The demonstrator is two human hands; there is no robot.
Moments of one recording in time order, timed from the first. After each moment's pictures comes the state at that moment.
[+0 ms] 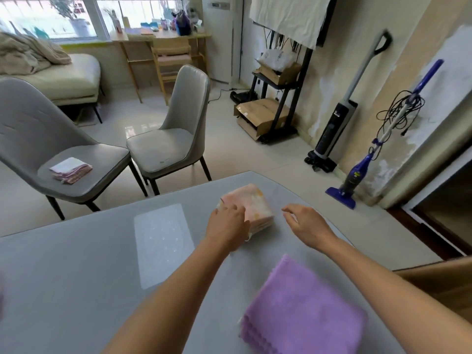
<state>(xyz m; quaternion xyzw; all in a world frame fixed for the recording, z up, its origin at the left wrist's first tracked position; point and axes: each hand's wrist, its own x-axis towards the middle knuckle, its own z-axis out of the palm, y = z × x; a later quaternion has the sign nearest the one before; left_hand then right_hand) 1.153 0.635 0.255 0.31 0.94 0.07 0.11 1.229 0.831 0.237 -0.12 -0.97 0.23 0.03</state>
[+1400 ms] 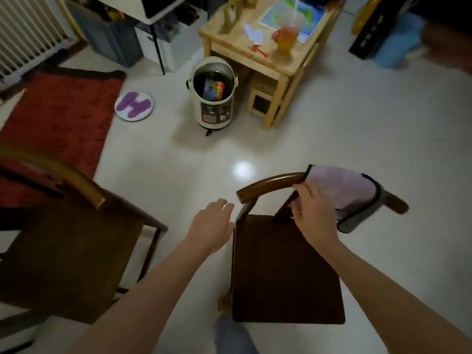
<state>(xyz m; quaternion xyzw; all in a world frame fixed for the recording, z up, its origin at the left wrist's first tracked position) 2.251 0.300 0.166 0.96 0.12 -0.18 0.18 2.376 0.097 0.170 -0.95 -0.27 0.01 0.12</state>
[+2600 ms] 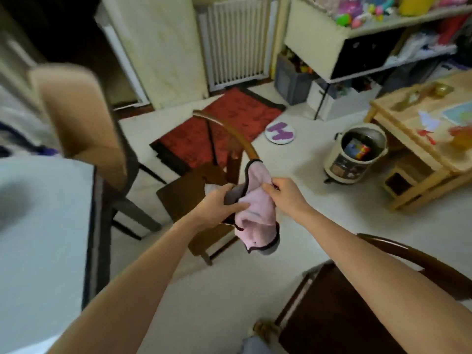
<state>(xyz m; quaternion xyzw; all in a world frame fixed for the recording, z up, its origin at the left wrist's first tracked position) 2.041 0.393 0.286 0.77 0.42 0.05 0.48 2.228 0.337 0.270 -0.75 -0.48 0.33 0.30</state>
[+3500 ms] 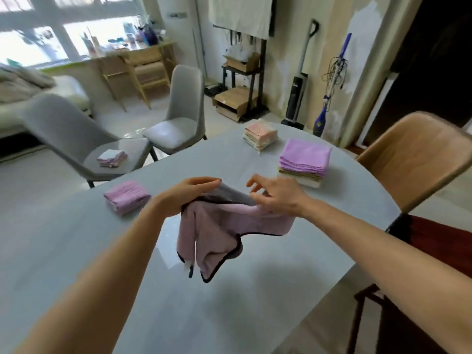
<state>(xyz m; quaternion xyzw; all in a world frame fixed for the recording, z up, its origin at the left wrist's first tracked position) 1.384 0.165 0.392 0.27 0.74 0.45 0.43 1.552 0.357 0.386 -0.10 -0.98 0.19 0.02</state>
